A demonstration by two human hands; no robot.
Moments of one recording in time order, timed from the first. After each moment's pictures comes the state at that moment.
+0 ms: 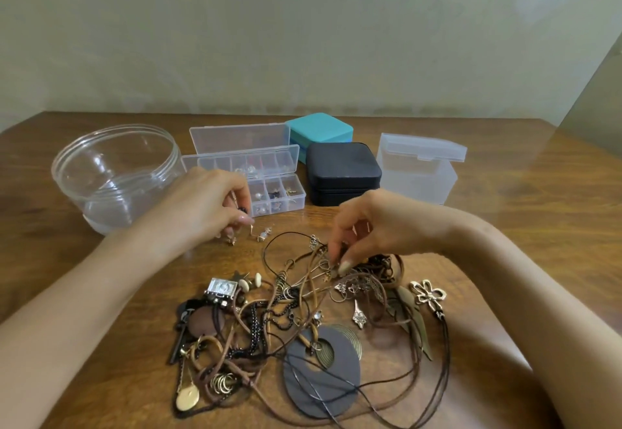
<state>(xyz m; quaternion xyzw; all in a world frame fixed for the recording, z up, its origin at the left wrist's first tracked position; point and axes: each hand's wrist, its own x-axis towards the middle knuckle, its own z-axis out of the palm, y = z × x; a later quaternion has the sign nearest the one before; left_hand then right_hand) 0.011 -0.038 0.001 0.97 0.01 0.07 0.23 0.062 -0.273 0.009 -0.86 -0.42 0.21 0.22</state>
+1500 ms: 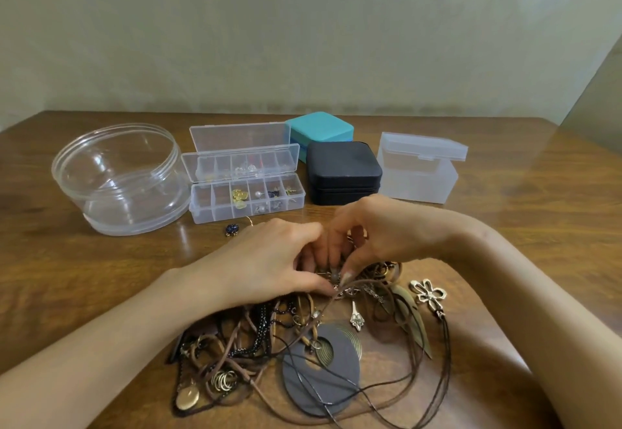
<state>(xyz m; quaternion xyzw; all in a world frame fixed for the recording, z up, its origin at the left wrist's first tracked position) -0.011 -0.095 -0.014 0.96 -0.21 -0.03 0.19 0.053 -0.266 0.012 -0.86 -0.42 0.20 0.19</state>
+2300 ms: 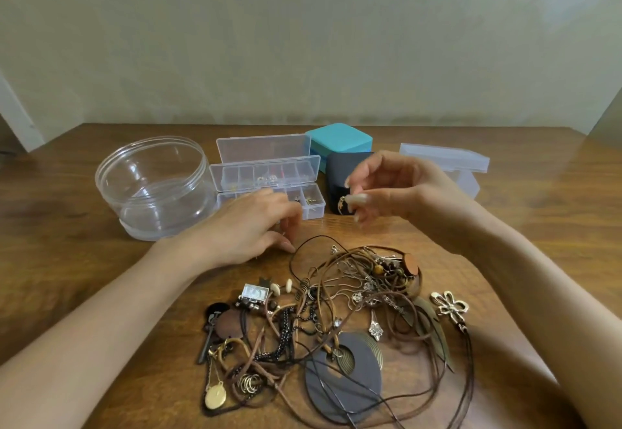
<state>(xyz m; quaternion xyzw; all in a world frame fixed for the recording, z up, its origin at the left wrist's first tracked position) 0.022 -0.036 -0.015 0.97 -0.20 0.04 0.11 0.059 -0.270 0.020 -0.68 -0.33 0.17 0.63</state>
